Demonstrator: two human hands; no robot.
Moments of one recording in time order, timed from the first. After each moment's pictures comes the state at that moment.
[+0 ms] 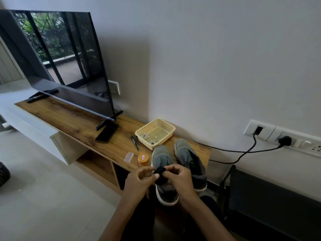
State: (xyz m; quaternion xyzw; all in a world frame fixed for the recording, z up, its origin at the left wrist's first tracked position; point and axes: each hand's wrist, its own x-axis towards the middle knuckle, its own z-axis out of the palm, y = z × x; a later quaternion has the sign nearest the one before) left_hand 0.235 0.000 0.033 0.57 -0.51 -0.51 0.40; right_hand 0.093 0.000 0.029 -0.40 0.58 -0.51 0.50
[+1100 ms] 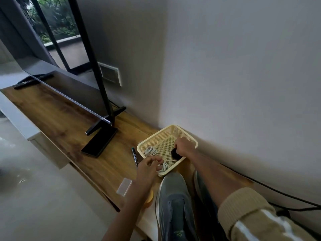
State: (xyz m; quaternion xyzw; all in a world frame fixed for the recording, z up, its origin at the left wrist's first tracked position) left_hand 0.199 -0.268 -0.080 0.62 -0.35 -0.53 0.45; right_hand 0.051 -0.390 -0.105 -0.74 0.65 0.01 0.17
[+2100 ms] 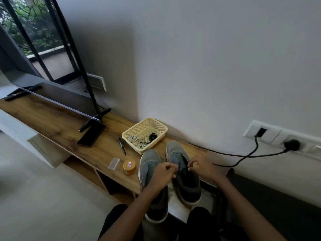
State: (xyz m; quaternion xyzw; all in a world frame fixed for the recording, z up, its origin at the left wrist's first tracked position) left_hand 0.108 -0.115 -0.024 0.56 -0.54 -0.56 0.27; right_hand -0.078 -0.130 -0.035 -0.68 0.68 -0.13 0.25
